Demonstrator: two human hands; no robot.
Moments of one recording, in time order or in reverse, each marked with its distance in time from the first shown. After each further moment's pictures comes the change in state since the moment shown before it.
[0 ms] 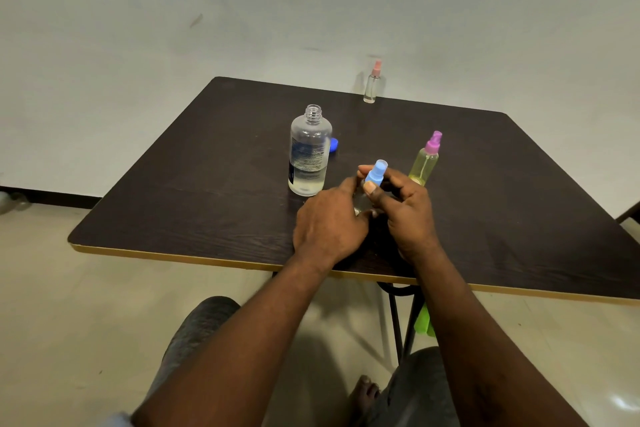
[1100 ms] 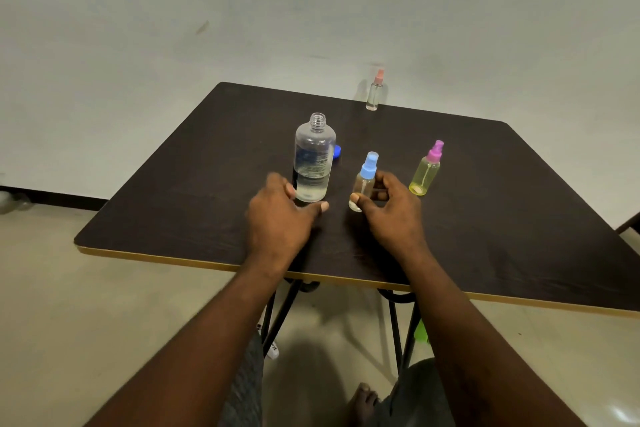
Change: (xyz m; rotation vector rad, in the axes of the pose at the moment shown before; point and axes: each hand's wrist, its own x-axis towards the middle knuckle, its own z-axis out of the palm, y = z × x) left_hand -0.004 -0.053 -0.038 -0.157 0.241 -0.382; right_hand 0.012 0.003 0.015 -0.510 0.090 0.070
